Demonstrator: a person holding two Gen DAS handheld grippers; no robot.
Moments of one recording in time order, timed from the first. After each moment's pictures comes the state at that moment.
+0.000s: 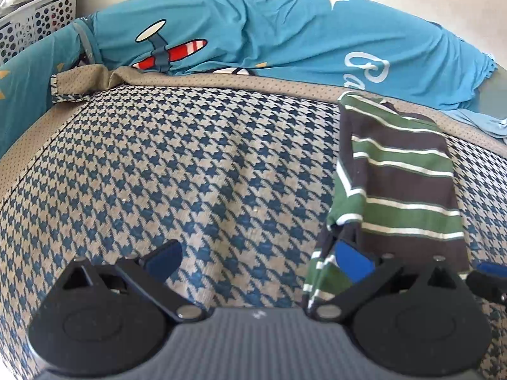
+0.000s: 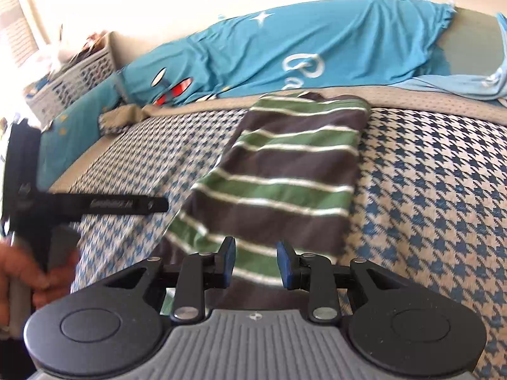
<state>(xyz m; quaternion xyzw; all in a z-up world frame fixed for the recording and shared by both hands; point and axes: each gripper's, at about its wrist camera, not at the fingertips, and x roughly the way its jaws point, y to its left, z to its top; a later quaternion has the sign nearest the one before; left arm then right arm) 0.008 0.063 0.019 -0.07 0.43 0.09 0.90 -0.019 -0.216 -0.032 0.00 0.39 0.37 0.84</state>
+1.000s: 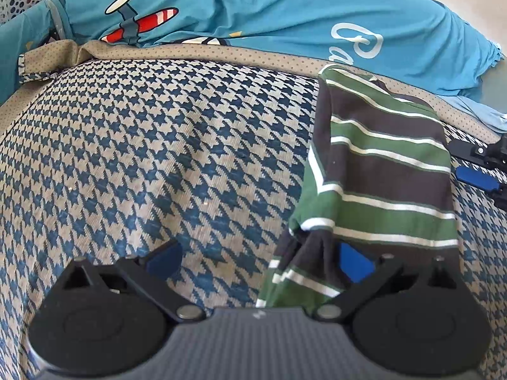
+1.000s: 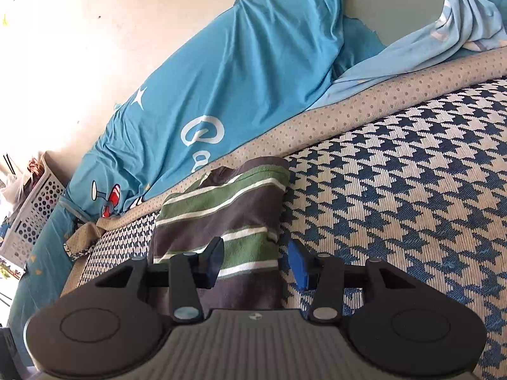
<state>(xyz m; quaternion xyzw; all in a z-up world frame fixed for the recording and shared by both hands) 0.047 0.045 -0.002 -0.10 0.47 0.09 0.87 0.130 -0.236 -0.060 0.20 0.41 0.30 0.84</state>
